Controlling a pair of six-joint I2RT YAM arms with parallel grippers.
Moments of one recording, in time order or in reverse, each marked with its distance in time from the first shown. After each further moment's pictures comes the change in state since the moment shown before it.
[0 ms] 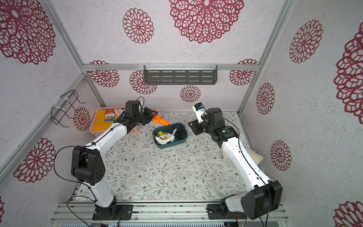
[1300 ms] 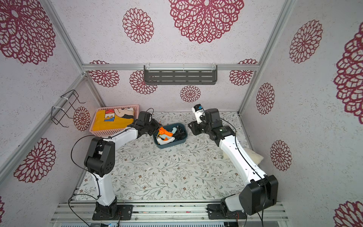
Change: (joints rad) left arm -0.055 0.170 -0.092 0.010 -0.112 -0.068; right arm 0.000 0.048 -0.003 0.016 0.006 0.027
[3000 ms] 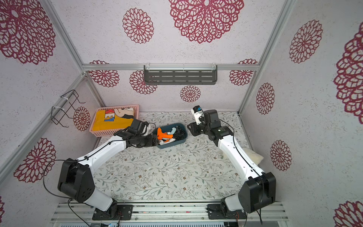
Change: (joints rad) left arm -0.087 -0.391 -0.204 -0.478 -0.013 0.637; right arm 0.000 0.021 -0.026 0.023 -0.012 0.000
